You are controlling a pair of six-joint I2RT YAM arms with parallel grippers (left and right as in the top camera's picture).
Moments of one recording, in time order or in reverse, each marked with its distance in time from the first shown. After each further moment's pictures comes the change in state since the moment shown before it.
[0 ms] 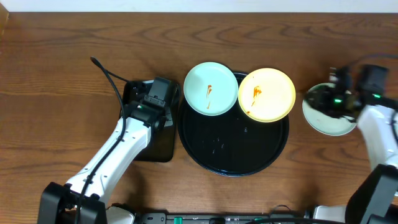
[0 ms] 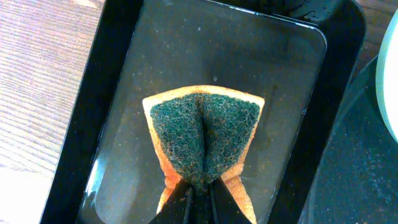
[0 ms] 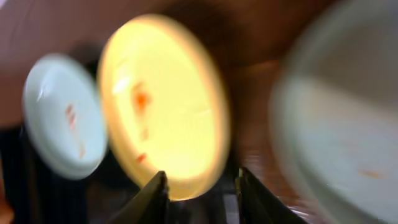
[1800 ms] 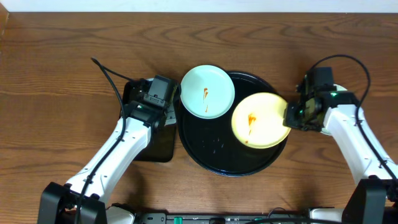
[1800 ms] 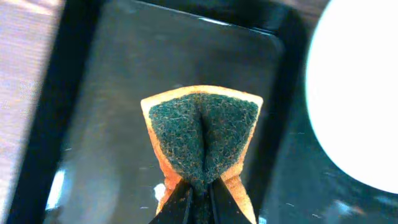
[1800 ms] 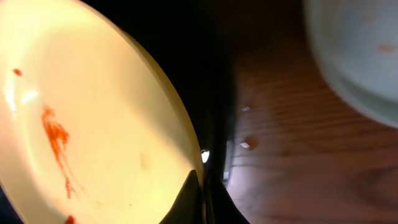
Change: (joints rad) left arm 0.000 0.000 0.000 0.072 0.113 0.027; right arm 0.314 -0.040 -0.025 -0.245 0.442 0.135
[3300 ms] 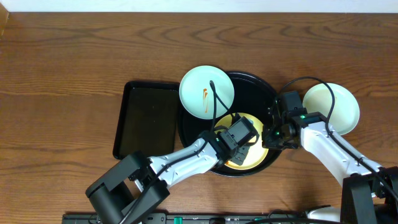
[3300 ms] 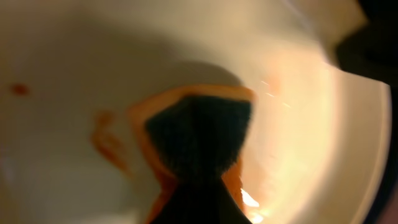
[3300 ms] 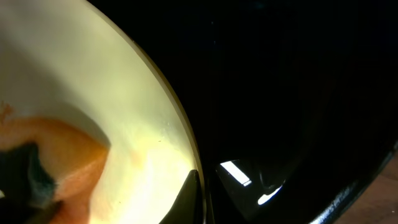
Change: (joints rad) left arm -0.583 0.312 0.003 0.344 0.228 0.023; right arm 0.170 0.001 -0.248 0.227 -0.075 0.026
